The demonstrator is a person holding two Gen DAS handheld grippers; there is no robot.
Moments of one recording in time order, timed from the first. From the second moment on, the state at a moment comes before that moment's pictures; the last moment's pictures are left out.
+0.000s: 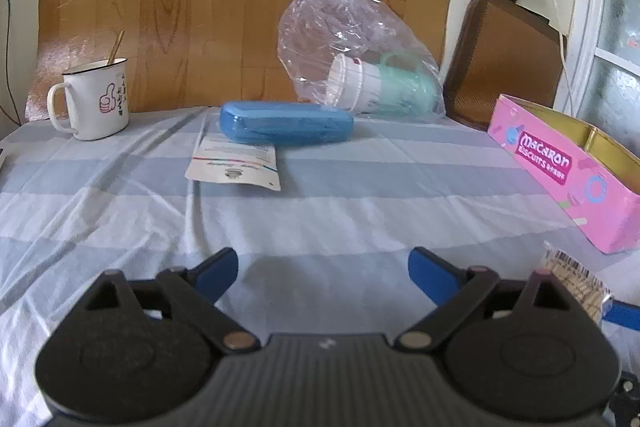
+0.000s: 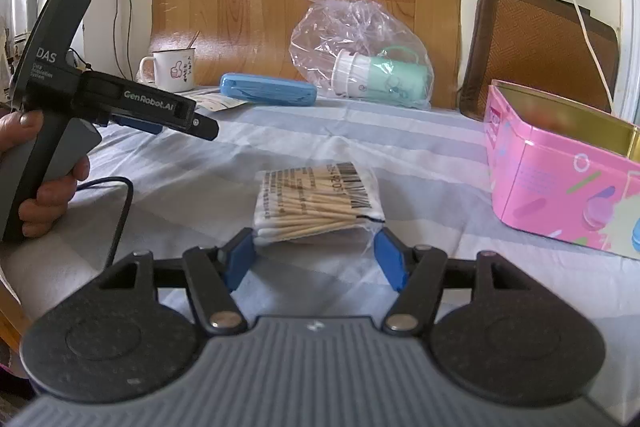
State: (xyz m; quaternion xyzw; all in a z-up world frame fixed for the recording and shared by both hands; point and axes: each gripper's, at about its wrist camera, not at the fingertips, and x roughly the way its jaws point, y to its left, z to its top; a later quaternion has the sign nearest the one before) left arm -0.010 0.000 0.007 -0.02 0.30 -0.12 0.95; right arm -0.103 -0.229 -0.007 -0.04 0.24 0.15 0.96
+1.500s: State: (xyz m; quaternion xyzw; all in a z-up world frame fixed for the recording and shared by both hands) left arm -0.037 -0.113 0.041 -0.08 0.38 -0.35 0.85; right arm -0.112 -0.255 0.004 -0.03 0.22 0.14 0.97
